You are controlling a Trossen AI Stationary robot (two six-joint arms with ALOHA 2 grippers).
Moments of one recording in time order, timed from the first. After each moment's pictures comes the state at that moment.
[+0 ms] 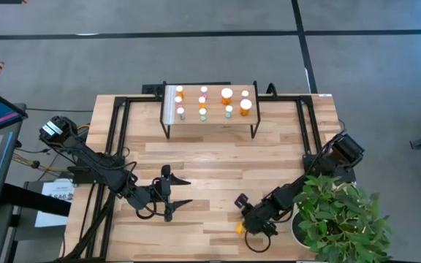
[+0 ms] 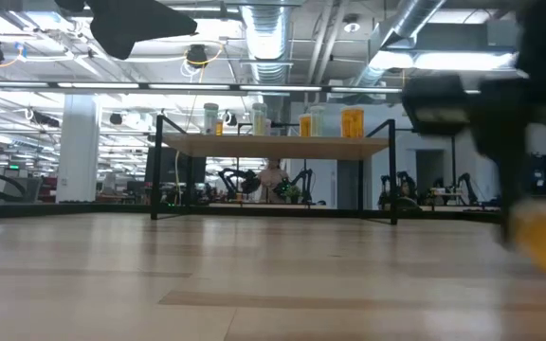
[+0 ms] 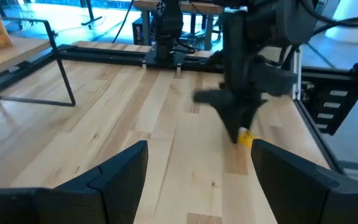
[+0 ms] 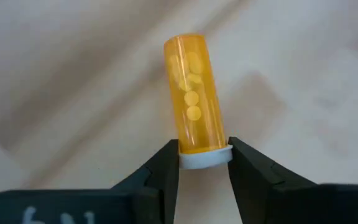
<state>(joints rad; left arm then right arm) -0.63 1.34 0.65 0.35 -0.71 -0.30 0.61 1.78 0.97 -0.22 0.09 -0.24</state>
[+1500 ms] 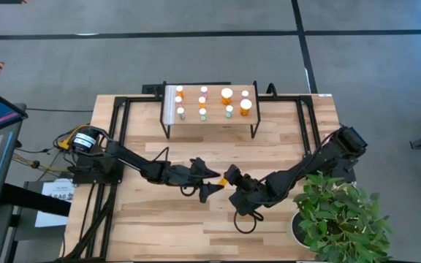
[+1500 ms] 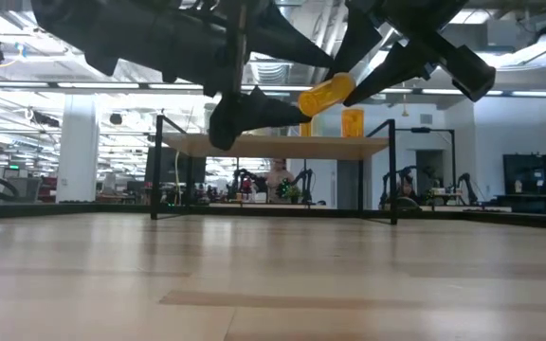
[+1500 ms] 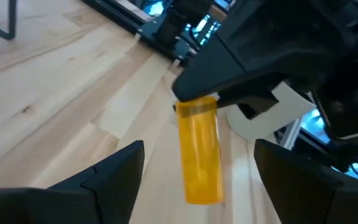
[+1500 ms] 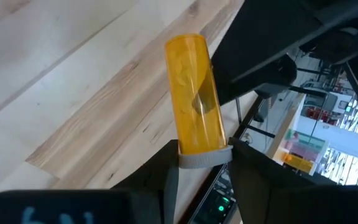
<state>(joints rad) -0.25 1.75 0.80 0.69 -0.26 -0.65 0.48 1.71 1.20 -0.53 0.82 -0.78</state>
